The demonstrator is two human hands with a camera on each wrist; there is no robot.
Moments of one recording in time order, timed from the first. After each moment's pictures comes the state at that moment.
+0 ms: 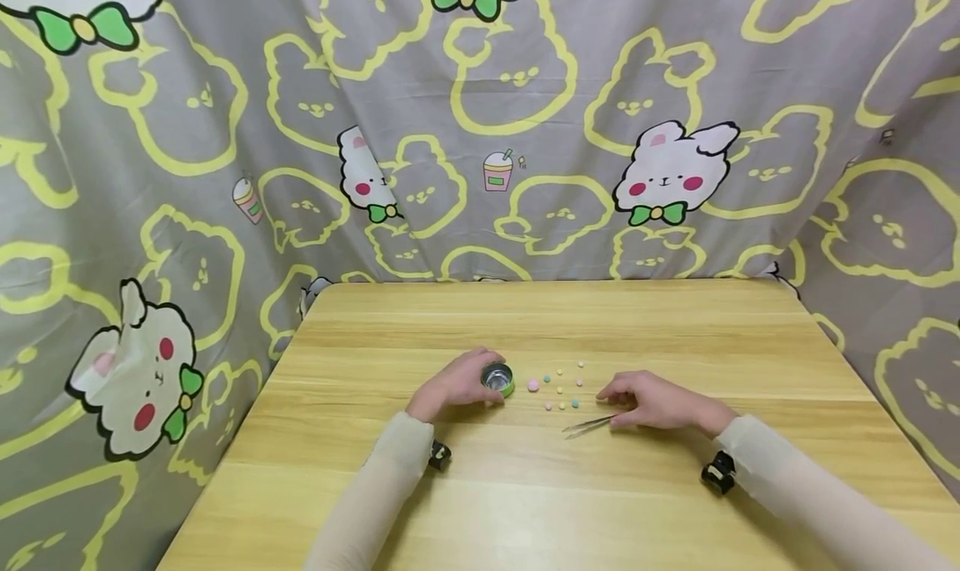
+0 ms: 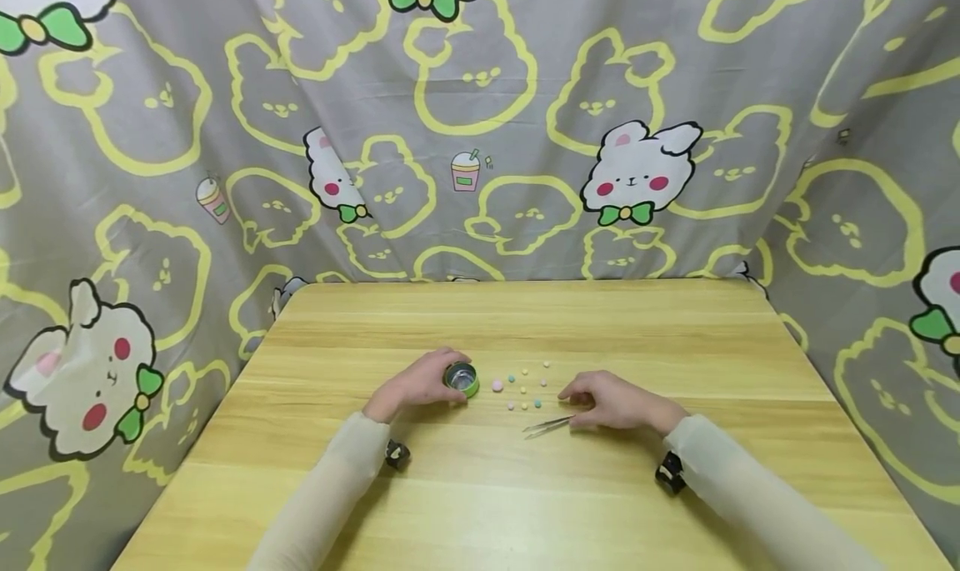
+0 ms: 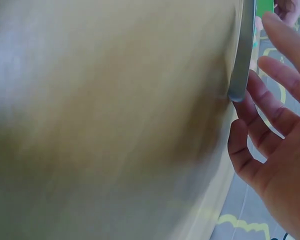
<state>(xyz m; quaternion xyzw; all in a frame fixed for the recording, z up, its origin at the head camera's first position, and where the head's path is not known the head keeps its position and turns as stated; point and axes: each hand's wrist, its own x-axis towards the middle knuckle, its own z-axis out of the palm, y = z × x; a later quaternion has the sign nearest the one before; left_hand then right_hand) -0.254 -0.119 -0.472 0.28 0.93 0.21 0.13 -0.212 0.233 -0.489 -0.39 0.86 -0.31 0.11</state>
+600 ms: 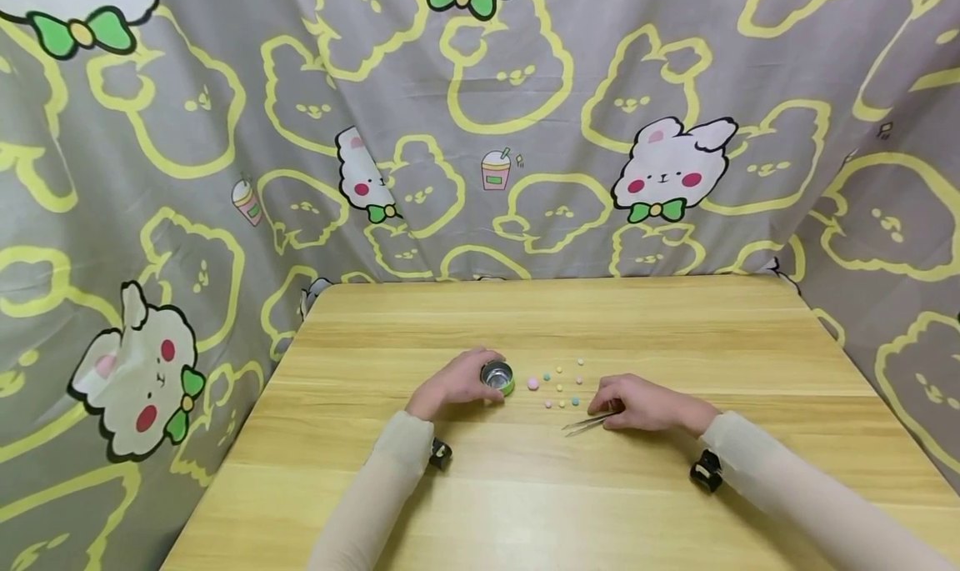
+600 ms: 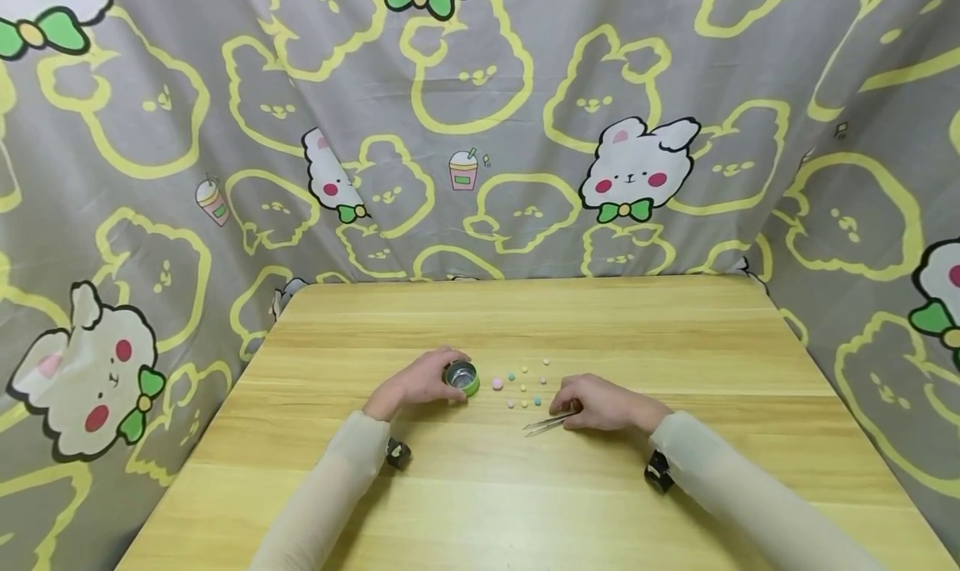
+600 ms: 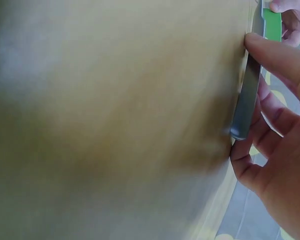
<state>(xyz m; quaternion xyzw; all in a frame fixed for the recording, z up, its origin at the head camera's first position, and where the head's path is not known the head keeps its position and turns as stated) -0.256 -0.121 -0.475 0.28 0.93 0.22 0.13 -0.212 0.218 -0.496 -0.44 0.84 -0.29 0.11</state>
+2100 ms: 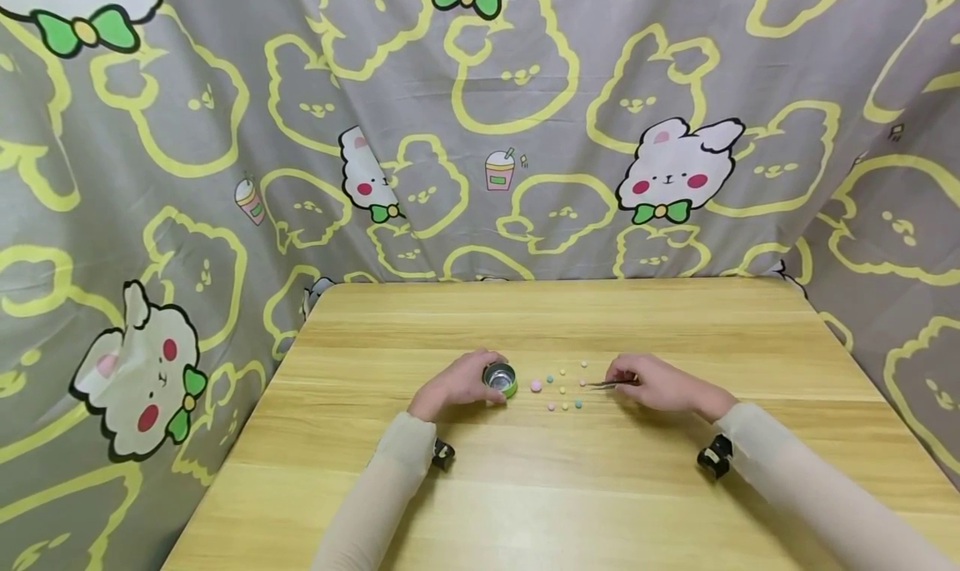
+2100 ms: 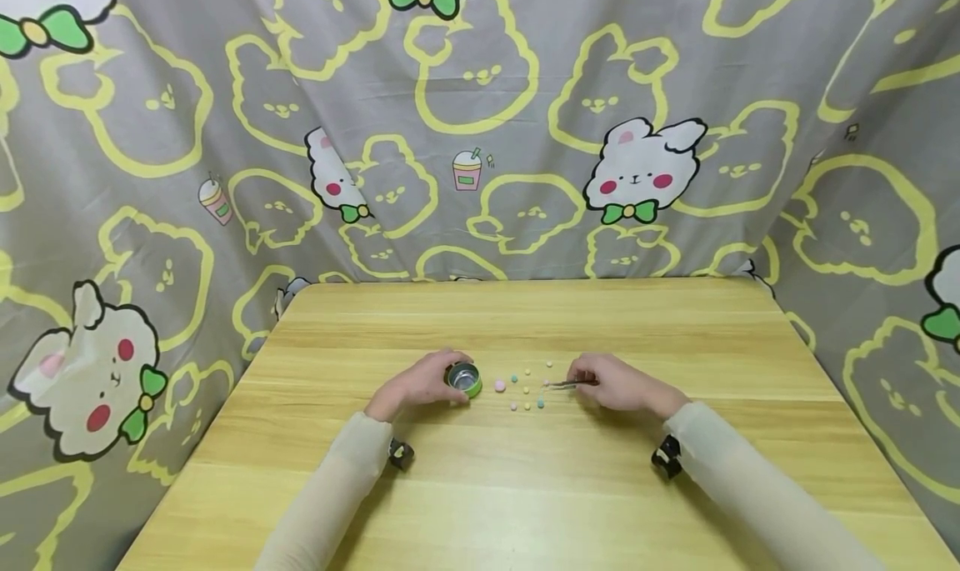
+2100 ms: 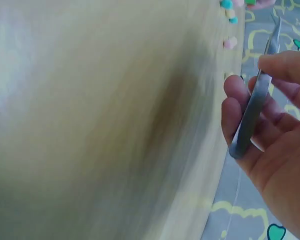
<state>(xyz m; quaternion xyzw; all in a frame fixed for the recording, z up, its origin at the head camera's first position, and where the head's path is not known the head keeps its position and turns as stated) -0.257 -0.121 -0.476 0.26 0.92 0.24 0.15 -0.230 0.234 -0.480 -0.36 0.87 -0.33 0.07</state>
